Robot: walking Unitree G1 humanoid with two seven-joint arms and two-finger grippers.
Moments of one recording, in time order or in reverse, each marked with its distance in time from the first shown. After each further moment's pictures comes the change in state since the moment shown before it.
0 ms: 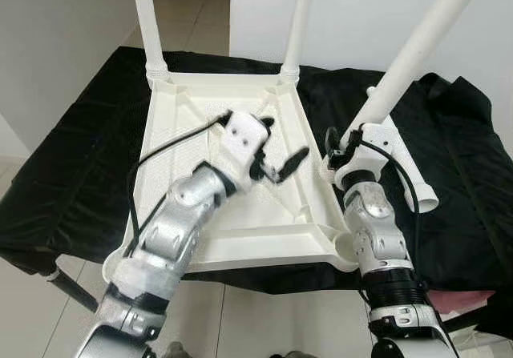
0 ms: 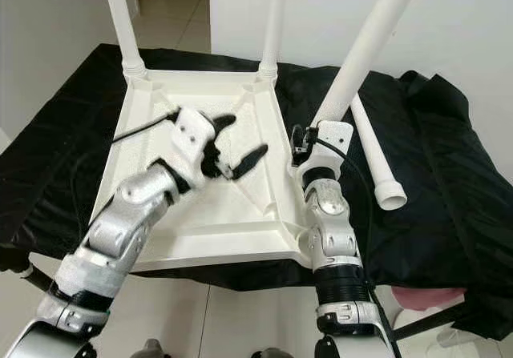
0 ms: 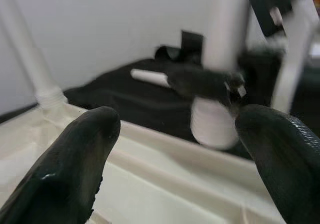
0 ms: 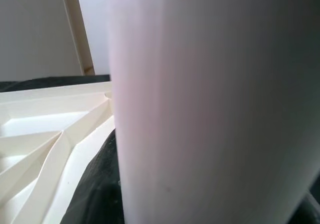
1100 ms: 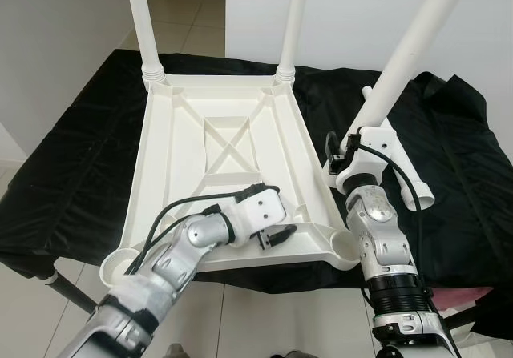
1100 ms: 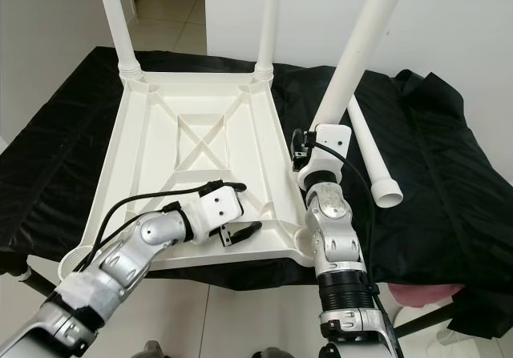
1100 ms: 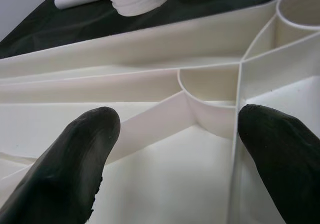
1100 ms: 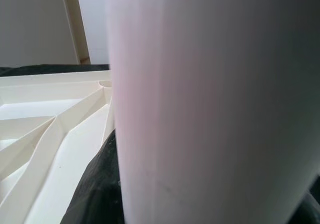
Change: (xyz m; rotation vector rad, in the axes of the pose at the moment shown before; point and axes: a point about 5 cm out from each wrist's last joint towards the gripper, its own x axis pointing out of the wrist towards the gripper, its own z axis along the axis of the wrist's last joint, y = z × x) left arm -0.004 -0.025 -0.069 0.258 0.296 -0.243; right arm -0.005 -0.002 -0.003 -0.052 0.039 0.008
